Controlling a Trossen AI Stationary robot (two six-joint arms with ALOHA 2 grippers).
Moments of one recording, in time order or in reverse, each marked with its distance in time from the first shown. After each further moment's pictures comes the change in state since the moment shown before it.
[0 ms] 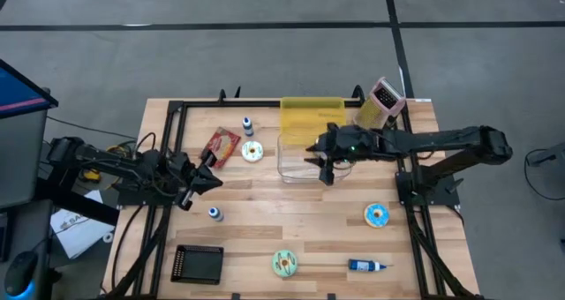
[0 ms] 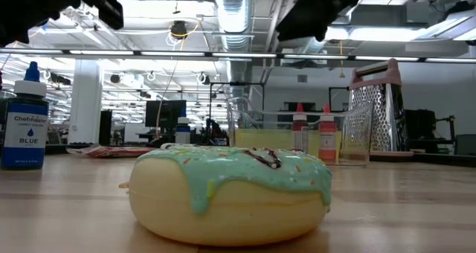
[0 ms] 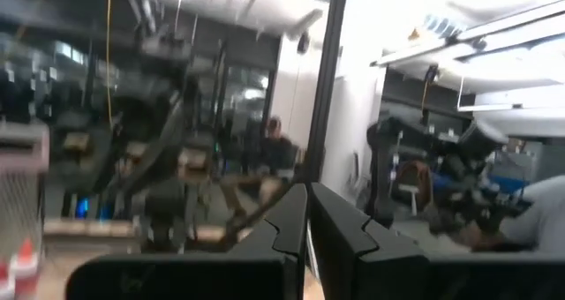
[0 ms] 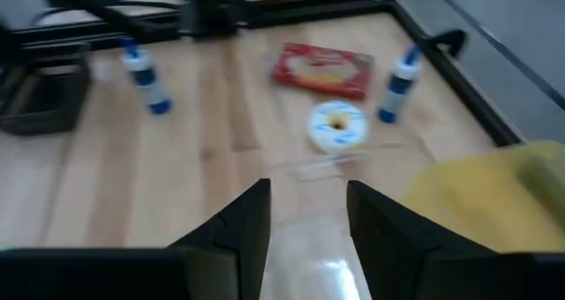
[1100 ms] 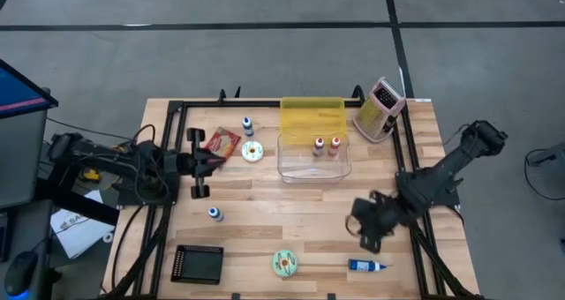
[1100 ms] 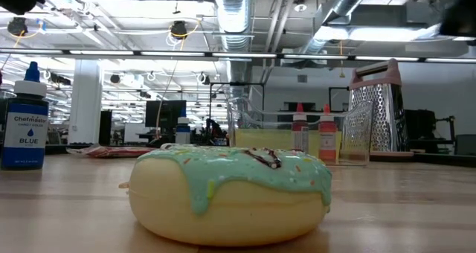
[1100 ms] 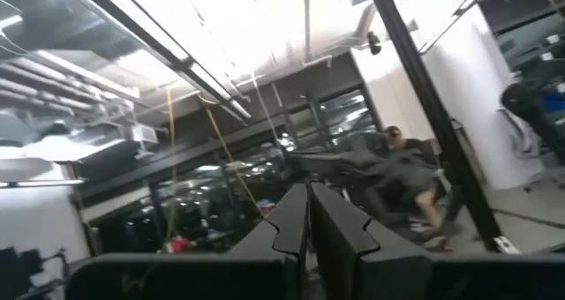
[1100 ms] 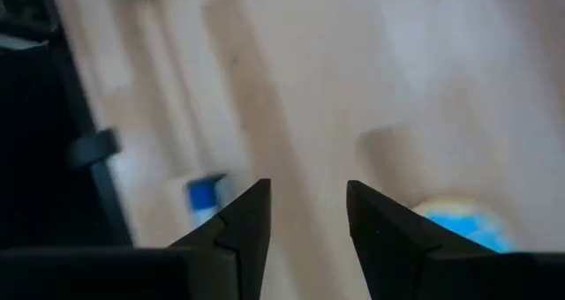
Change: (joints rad) left arm -0.003 0.115 0.245 0.029 -0.209 0.653; right arm 0.686 0.028 0.000 -0.629 -0.012 0.934
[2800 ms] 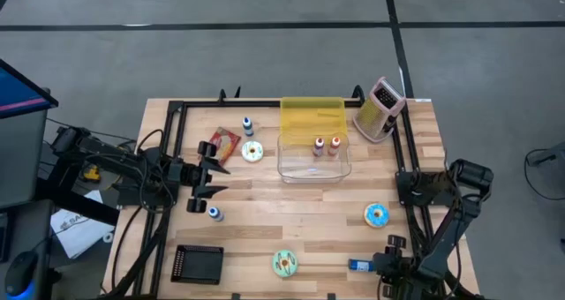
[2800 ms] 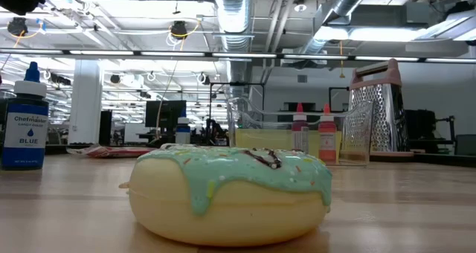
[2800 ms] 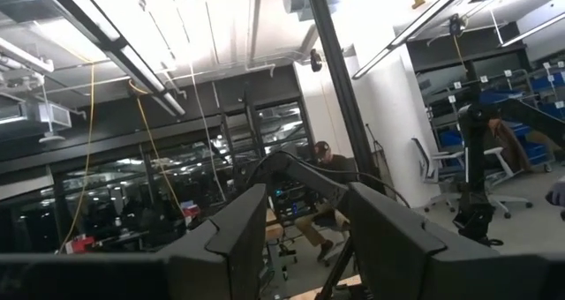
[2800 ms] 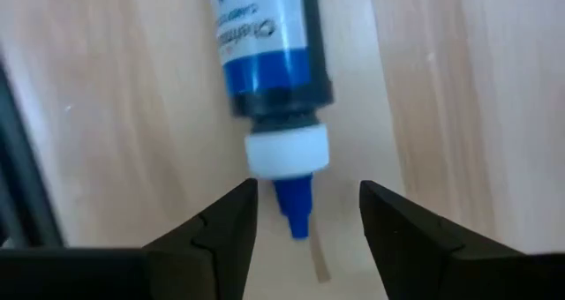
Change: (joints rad) left arm -0.102 0.106 0.000 0.063 0.087 -0.158; right arm 0.532 0.485 0.032 0.117 0.118 0.378
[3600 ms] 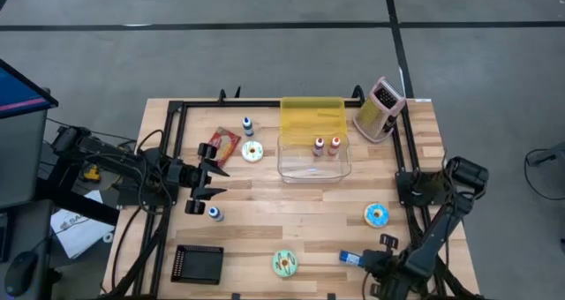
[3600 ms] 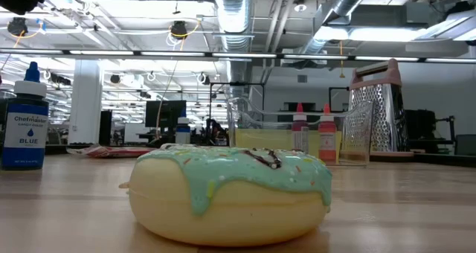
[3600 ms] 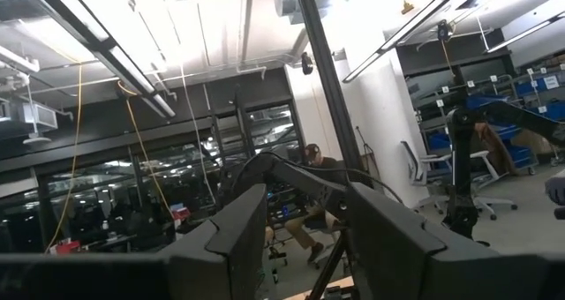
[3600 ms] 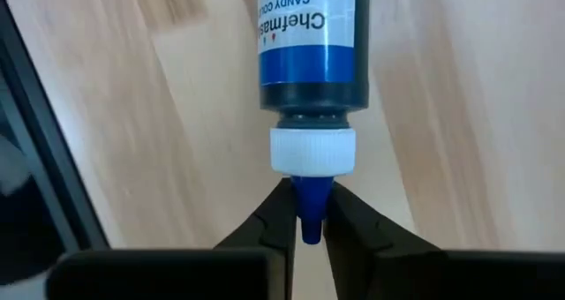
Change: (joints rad) left arm -0.011 -0.001 0.000 0.000 0.014 -0.008; right arm -0.123 -0.002 0.079 -0.027 -0.027 -0.026
